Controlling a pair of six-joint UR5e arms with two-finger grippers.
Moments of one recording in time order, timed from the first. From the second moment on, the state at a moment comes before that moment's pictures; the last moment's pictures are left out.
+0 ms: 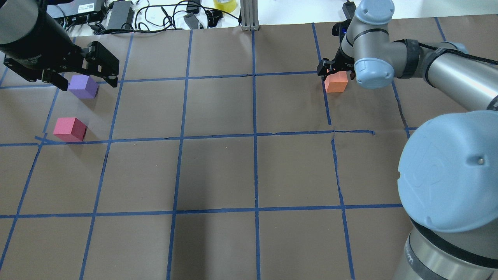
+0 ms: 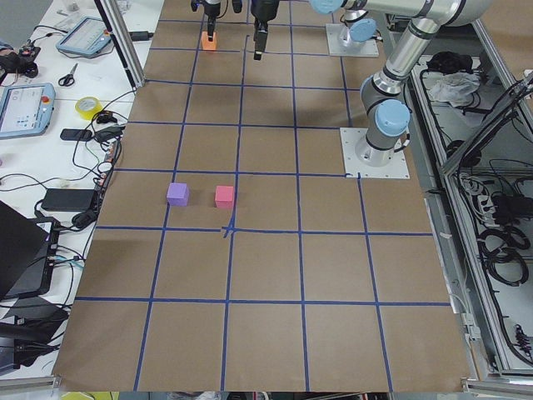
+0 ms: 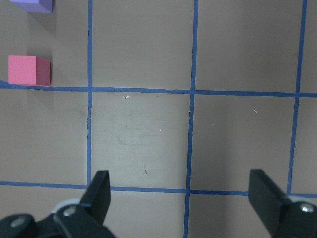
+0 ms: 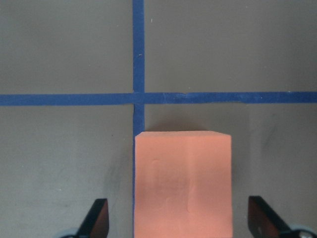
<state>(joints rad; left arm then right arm) -1.48 -1.42 -1.58 -1.54 1.59 0.04 1.51 -0.97 1.54 -2.31 -1.55 -0.06</state>
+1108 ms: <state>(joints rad) -1.48 -1.42 -1.58 -1.54 1.59 0.04 1.51 -0.91 1.47 -2.32 -1.55 -0.07</state>
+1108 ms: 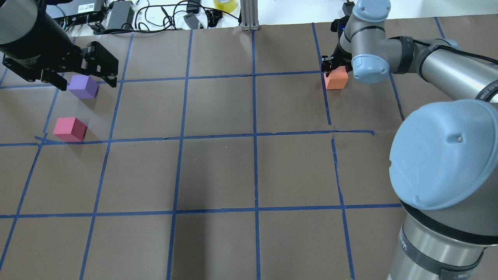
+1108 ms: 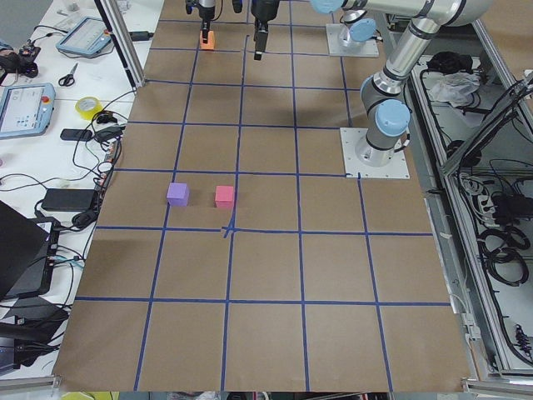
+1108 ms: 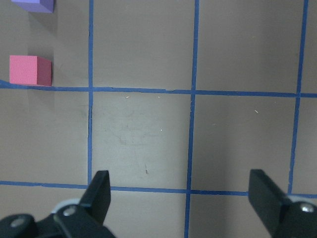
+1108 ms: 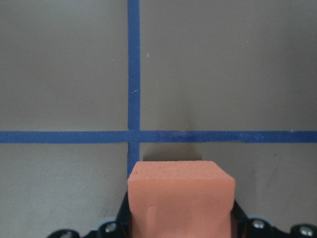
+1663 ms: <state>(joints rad) -1.49 -1.42 -1.58 -1.54 1.59 0.04 1.53 -0.94 1.43 -2.24 -1.55 -0.06</state>
